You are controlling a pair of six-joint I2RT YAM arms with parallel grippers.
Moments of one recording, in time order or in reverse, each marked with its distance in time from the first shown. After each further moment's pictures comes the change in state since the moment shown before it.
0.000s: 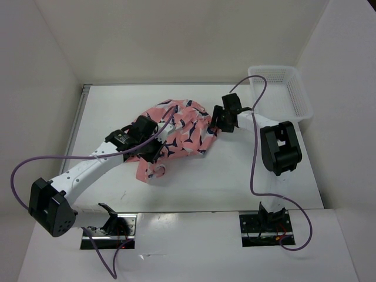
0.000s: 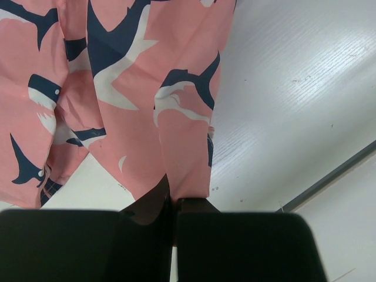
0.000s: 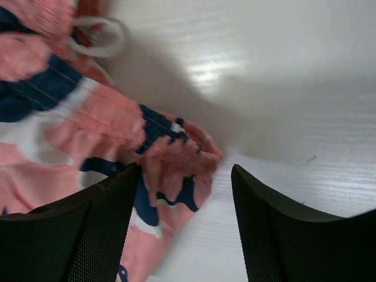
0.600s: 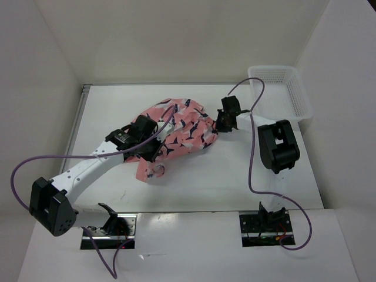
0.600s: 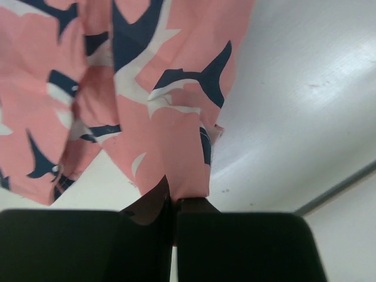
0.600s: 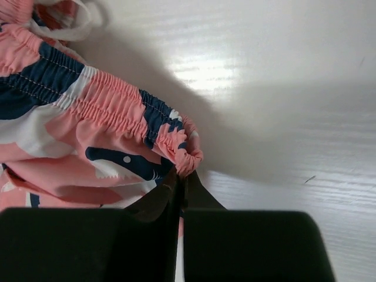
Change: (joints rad) left arm 0.008 0.008 0.000 0.000 -0.031 0.000; right arm -0.003 0.034 -0.053 0.077 0.000 -0.027
